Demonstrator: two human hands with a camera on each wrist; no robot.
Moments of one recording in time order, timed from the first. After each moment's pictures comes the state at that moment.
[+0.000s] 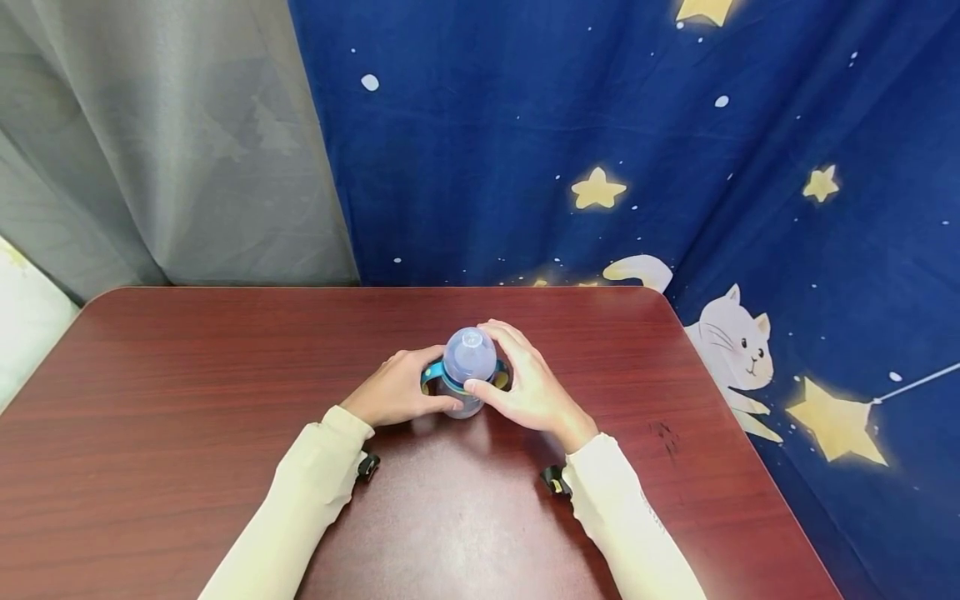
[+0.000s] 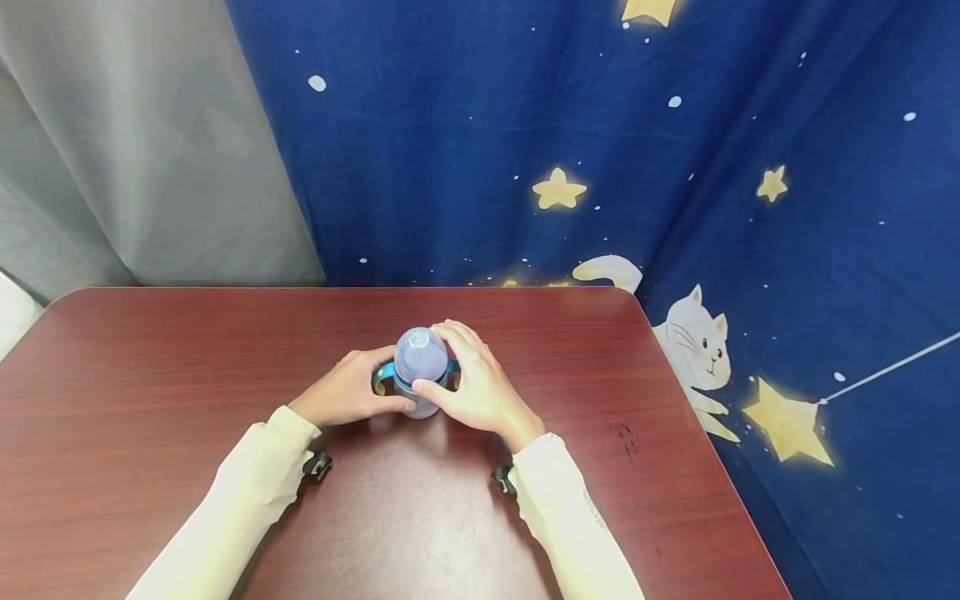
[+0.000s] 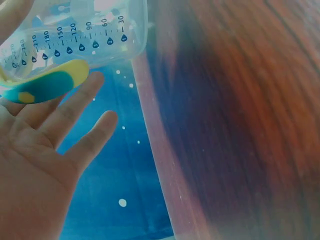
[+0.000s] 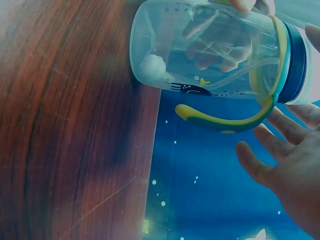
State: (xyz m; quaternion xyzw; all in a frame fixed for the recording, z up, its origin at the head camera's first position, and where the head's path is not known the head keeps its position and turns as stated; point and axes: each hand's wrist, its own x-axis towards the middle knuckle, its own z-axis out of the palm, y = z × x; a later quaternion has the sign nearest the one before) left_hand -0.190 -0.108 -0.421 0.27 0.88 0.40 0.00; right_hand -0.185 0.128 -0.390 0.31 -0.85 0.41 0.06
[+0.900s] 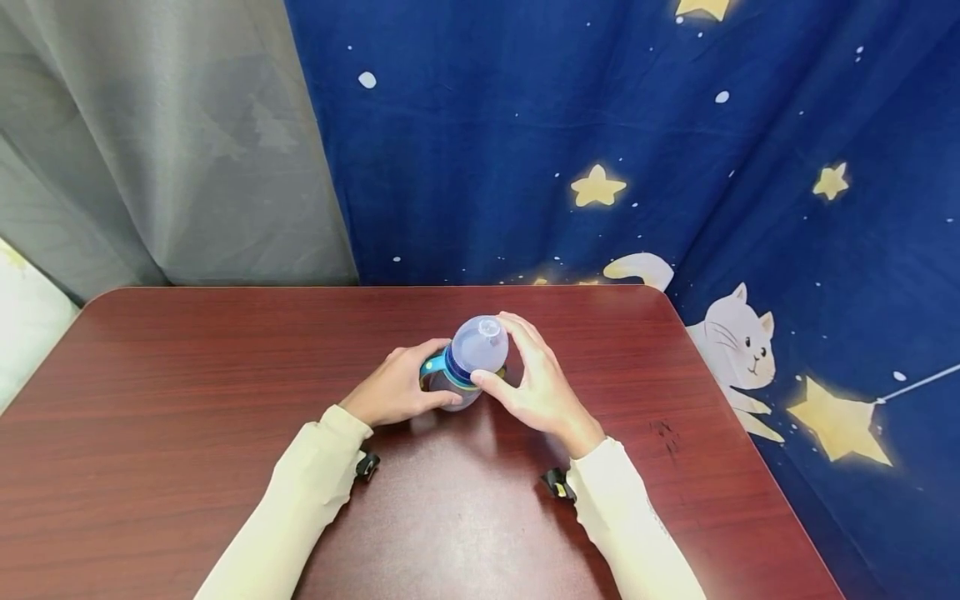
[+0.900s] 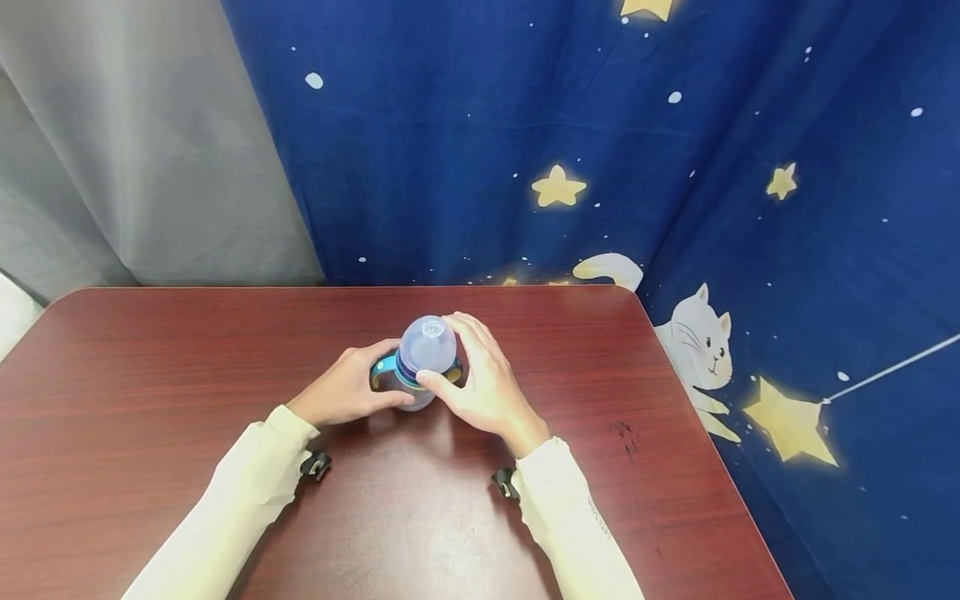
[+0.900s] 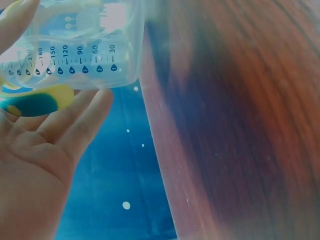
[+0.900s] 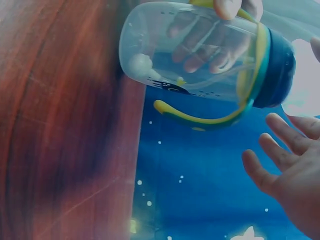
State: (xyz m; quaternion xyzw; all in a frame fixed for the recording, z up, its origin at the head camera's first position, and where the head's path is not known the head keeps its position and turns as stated) left_hand -0.189 -0.106 -0.420 0.27 0.87 0.42 -0.01; right_hand -0.179 0.133 -0.383 0.30 -0.85 0.43 0.12
